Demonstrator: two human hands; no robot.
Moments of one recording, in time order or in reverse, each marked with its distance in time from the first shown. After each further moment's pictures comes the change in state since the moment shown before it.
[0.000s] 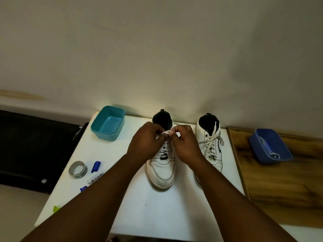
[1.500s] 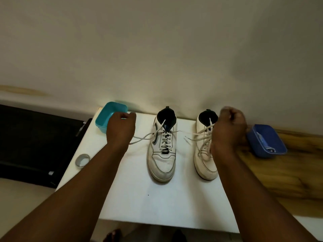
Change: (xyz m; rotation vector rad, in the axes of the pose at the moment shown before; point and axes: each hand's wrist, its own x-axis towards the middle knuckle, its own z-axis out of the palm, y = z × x) left_hand -0.008 -0.014 -0.061 -0.468 0.362 -0.577; right_hand -0.007 -0.026 -0.079 0.399 0.798 0.111
